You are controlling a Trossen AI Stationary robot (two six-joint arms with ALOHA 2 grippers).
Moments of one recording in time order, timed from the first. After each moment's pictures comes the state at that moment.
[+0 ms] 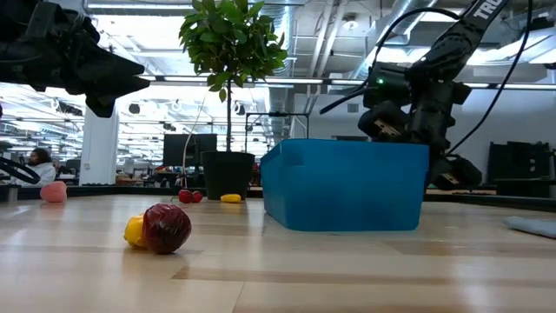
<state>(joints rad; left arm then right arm) -0.09 0.07 0.01 0.07 -0.26 -0.23 -0.28 1.56 0.68 -0.34 -0.47 0.93</state>
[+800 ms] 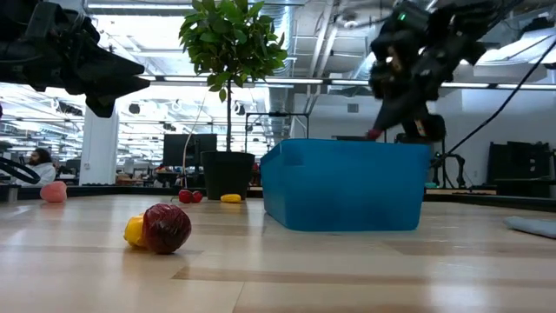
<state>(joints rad) -0.09 0.07 0.01 0.07 -0.26 -0.23 -0.27 1.23 0.71 -0.34 -0.37 0.65</state>
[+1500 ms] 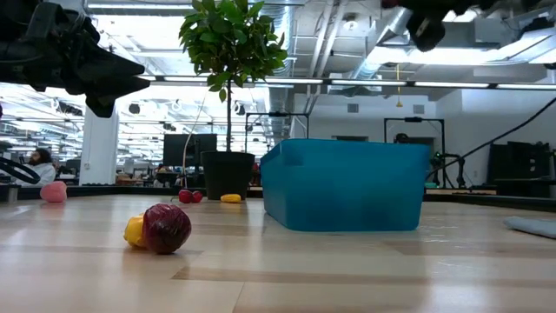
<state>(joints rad) -0.09 0.07 0.01 0.07 -0.27 -0.23 -0.04 0.76 0.71 -0.22 -0.20 0.17</state>
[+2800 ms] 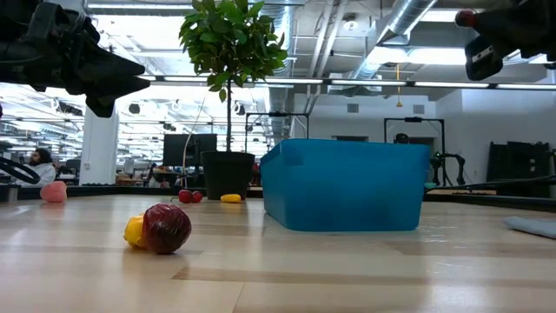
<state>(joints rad) -0.09 0.07 0.01 0.07 -0.27 -0.23 0.02 0.01 0.22 -0.18 -0.19 0.05</state>
